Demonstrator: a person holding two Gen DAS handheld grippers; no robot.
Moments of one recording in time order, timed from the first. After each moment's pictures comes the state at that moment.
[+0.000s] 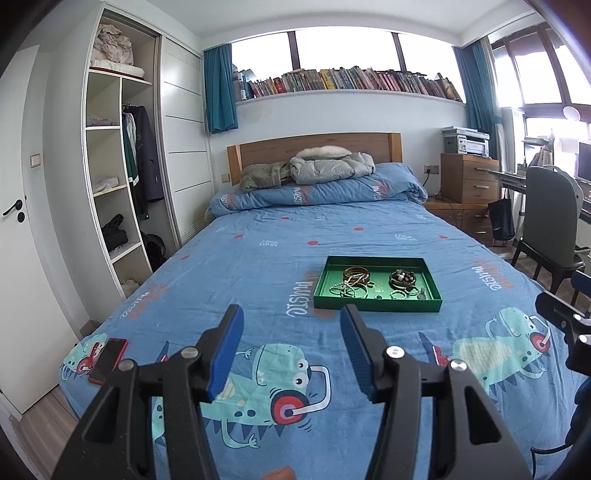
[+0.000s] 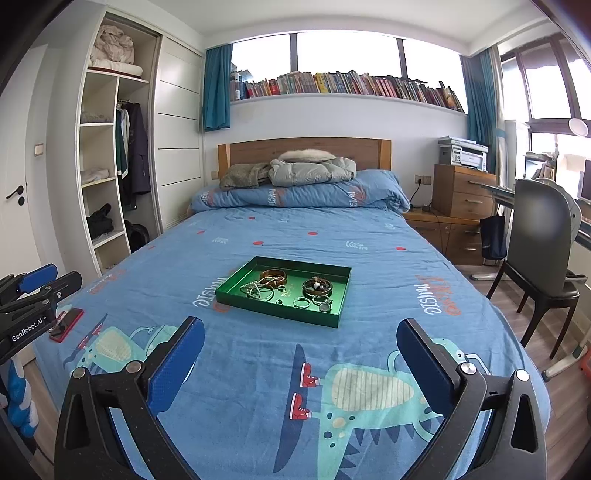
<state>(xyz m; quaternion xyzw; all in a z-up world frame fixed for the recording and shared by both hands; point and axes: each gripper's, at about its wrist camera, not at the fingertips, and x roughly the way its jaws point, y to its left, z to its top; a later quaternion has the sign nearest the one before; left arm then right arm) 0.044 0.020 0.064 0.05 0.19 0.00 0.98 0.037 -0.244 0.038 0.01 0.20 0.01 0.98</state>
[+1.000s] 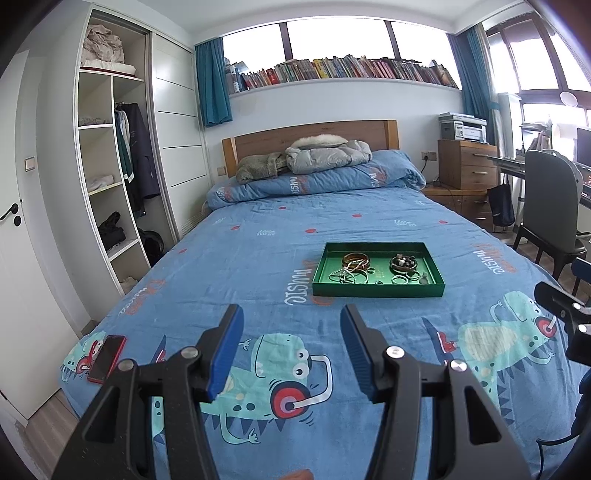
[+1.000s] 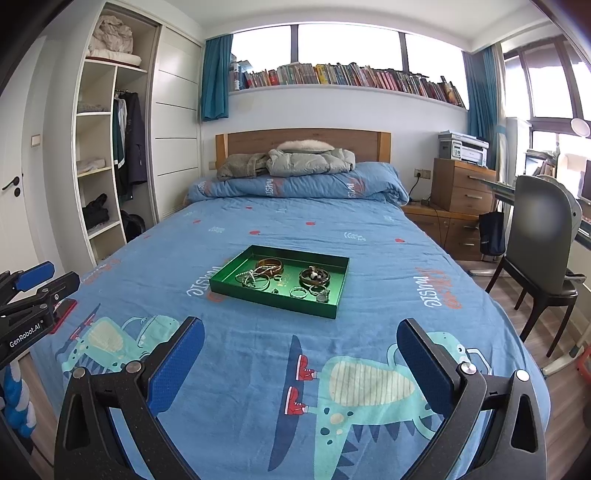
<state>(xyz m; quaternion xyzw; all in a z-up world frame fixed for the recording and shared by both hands) 0.054 0.016 0.048 0.07 0.21 0.00 0.97 0.047 -0.240 0.024 0.00 0.22 0.00 0.98</state>
